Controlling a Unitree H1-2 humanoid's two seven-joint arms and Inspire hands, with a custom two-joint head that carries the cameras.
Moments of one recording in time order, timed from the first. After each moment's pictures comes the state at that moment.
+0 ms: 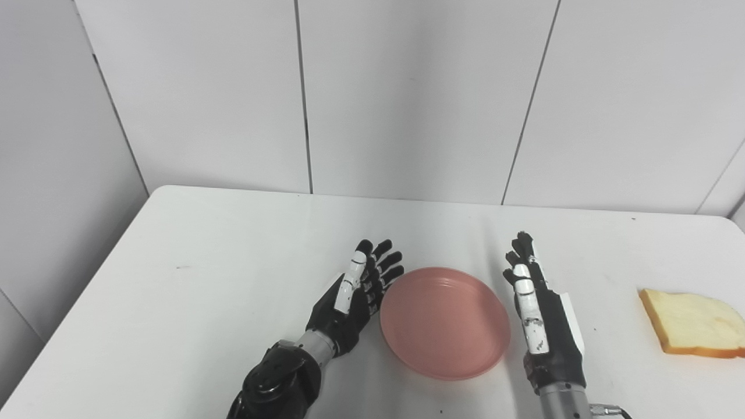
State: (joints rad) left arm -0.34 -0.05 -0.09 0.15 -0.29 0.29 -0.23; right arm -0.09 0.04 0.05 -0.29 -0.08 0.15 -0.02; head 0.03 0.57
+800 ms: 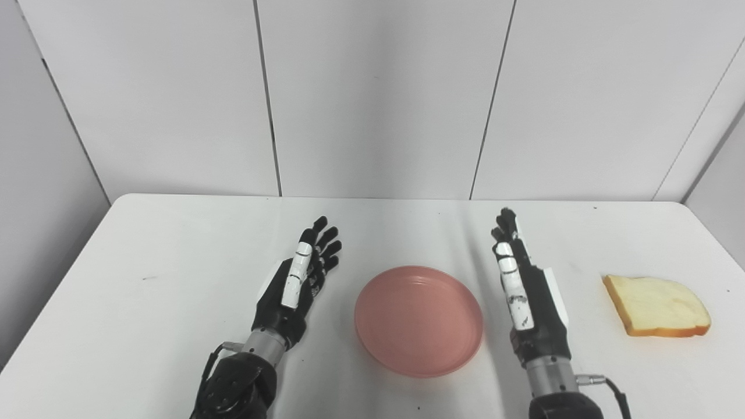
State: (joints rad) left arm -0.29 -0.05 -0.07 0.04 -0.12 0.17 -0.14; right arm -0.17 -0.03 -0.01 -0.33 -0.09 0.15 -0.01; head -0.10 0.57
